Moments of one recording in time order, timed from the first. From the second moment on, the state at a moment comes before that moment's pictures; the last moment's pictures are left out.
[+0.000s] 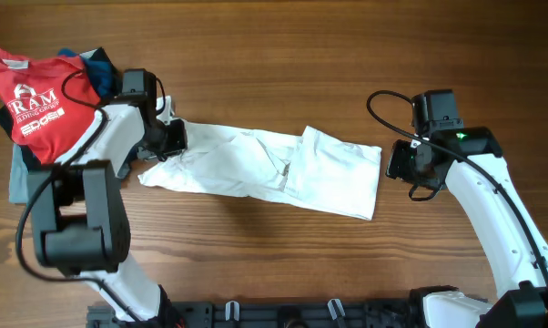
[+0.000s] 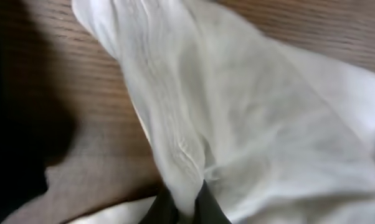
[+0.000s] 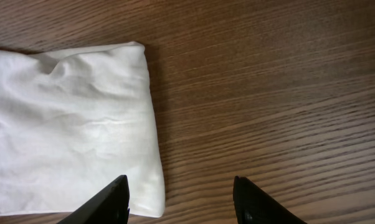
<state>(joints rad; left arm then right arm) 0.03 1.89 1.20 -0.75 0.15 -0.13 0.09 1.40 1.02 -0.98 0.05 0.38</state>
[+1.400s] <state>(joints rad) -0.51 1.61 1.40 -0.80 0.10 -0.37 0.03 1.40 1.02 -1.05 0.19 0.43</state>
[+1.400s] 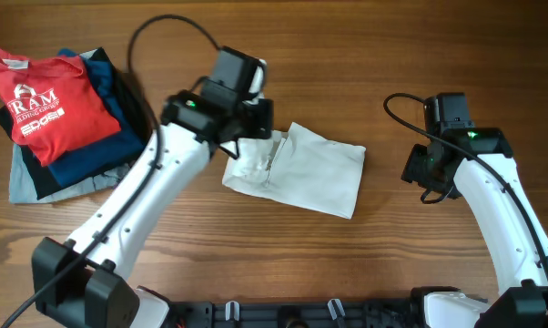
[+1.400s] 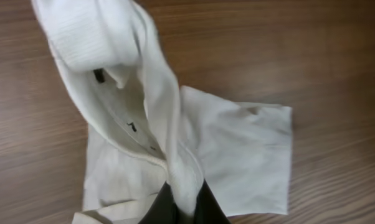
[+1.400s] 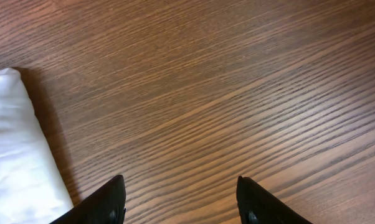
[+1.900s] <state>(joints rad) -0.68 1.68 1.40 -0.70 0.10 -0.46 0.03 1.40 1.02 -1.06 0.19 0.45</state>
